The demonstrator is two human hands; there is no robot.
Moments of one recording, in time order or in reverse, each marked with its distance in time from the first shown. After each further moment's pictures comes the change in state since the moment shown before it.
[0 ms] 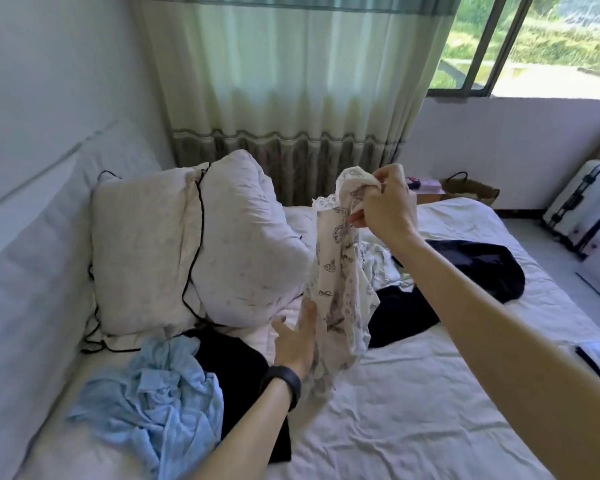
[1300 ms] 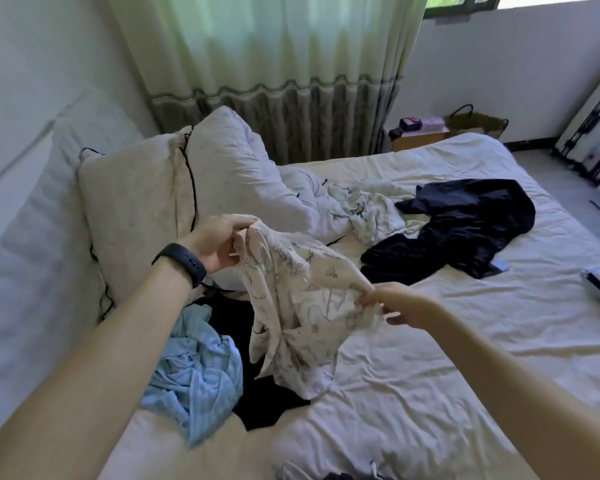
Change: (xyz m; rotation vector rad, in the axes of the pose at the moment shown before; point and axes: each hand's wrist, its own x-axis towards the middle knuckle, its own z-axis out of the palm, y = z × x) left_hand 0.023 0.130 -0.119 0.044 -0.399 0.006; right_hand -0.105 0.205 -0.011 -0.157 -0.612 0.865
